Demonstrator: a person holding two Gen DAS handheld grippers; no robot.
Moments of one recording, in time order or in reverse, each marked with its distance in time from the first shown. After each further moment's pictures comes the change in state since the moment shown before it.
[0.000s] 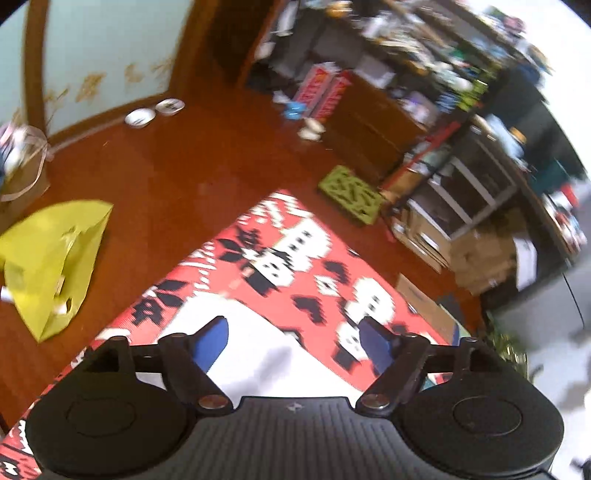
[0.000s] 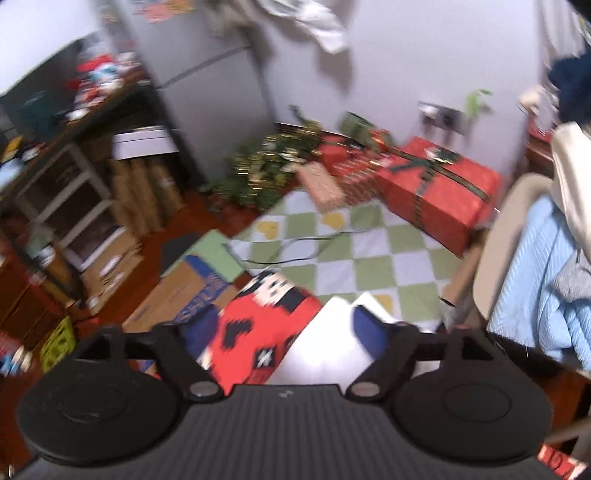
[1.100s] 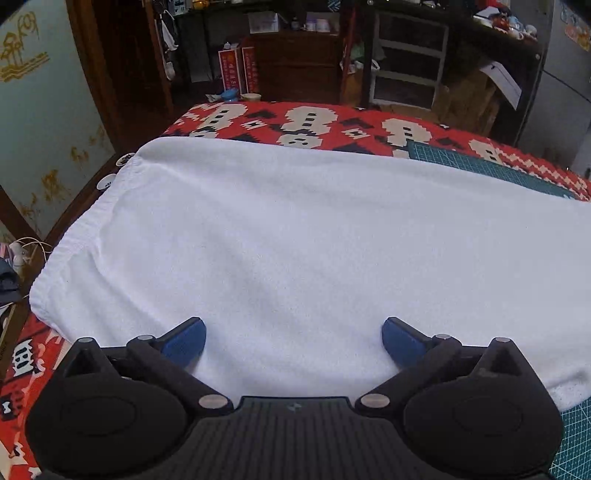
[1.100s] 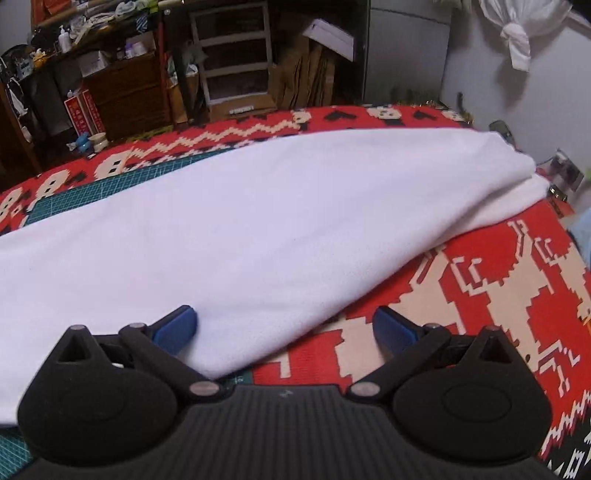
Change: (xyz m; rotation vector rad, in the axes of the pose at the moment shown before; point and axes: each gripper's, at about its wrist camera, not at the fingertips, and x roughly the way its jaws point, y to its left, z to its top) left arm 0.033 -0.046 -0.195 0.535 0.026 0.177; right arm -0.135 0.079 -0.325 -0.591 0.156 0.180
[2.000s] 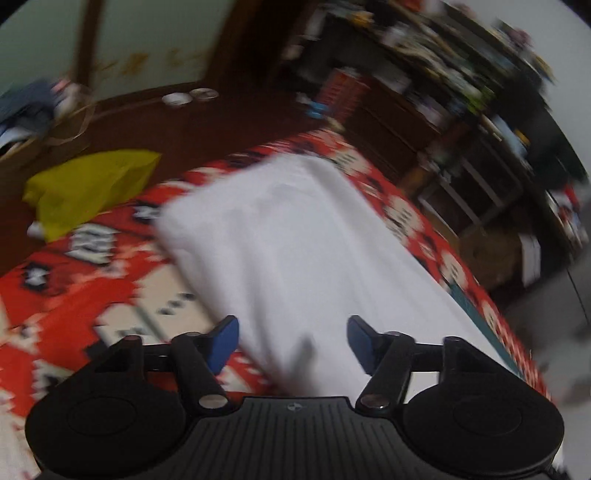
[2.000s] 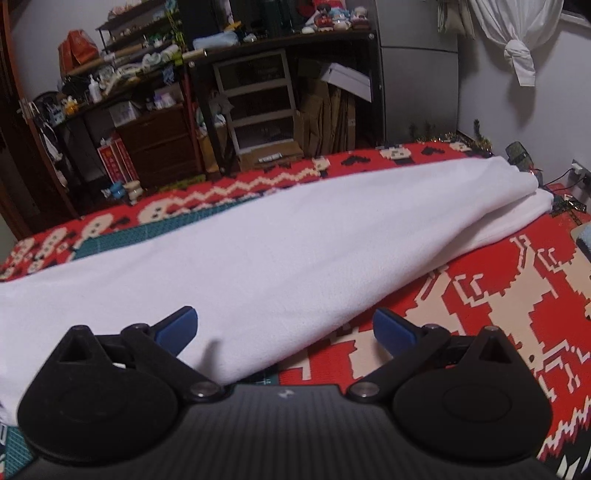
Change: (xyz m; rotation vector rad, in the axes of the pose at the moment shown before) left arm -0.053 0.139 -0.021 -0.690 -0.036 -0.104; right arm -0.060 -0.043 0.002 0.065 -0.166 0.162
